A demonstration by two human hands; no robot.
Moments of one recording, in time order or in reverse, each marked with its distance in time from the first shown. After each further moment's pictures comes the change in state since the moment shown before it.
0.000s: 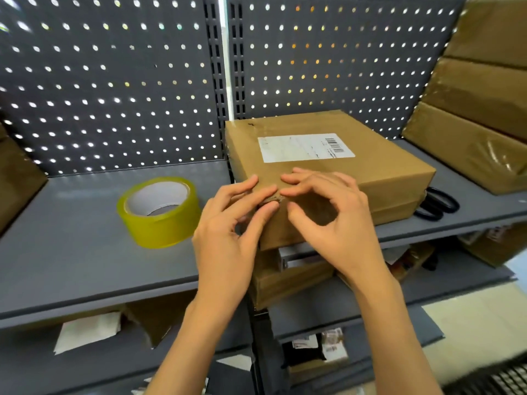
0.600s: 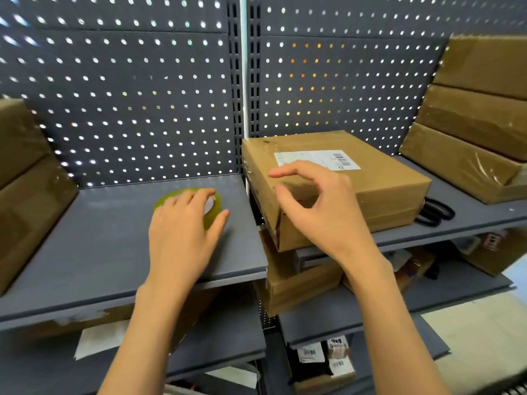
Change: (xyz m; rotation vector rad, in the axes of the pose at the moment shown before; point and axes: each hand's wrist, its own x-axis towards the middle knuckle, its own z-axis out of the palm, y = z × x) left_hand 0.027 -0.028 -0.080 0.825 -0.117 0.056; right_hand 0.022 -0.055 0.010 0.025 -0.059 0.117
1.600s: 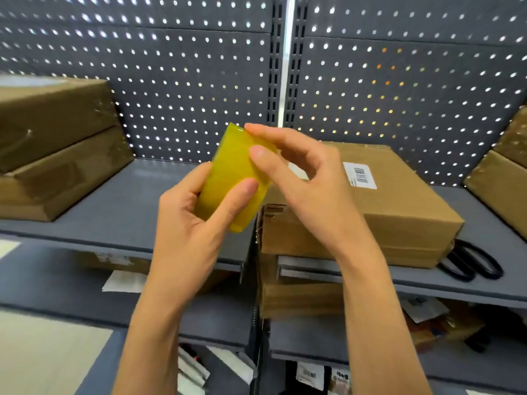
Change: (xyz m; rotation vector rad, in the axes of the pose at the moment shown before) left_hand -0.023 0.127 -0.052 -0.908 0.271 -0.162; right_hand 0.029 0.006 -0.029 0.628 -0.297 -0.133
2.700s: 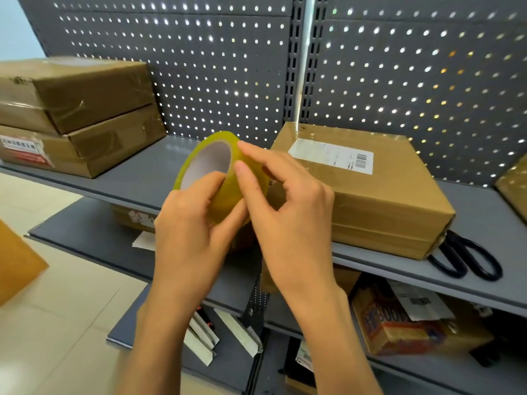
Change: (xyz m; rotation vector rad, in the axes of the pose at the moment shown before) left_hand -0.050 0.014 0.027 0.668 0.139 0.036; right_hand -0.063 -0.019 0.004 -0.081 0.164 -0.122
